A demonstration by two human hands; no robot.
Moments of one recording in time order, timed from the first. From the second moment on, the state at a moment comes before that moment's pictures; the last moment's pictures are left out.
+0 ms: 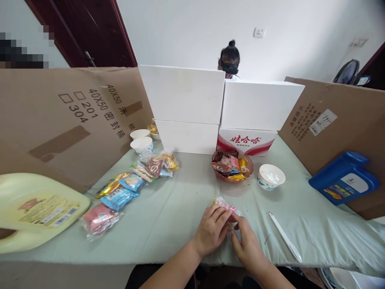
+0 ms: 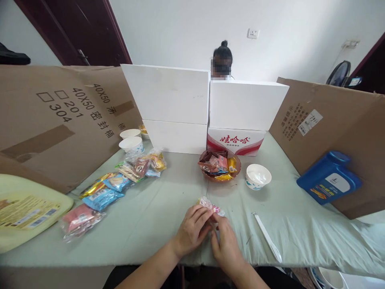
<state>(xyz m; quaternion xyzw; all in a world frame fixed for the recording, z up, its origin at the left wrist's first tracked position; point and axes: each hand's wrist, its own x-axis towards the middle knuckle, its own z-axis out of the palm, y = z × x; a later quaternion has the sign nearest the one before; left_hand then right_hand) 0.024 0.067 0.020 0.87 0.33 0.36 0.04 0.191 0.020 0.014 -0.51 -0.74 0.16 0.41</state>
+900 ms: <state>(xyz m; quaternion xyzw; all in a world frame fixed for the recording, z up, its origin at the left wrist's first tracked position) 0.014 0.070 0.014 0.78 0.42 0.44 0.11 0.262 0.023 0.036 -0.57 -0.79 0.15 0.19</state>
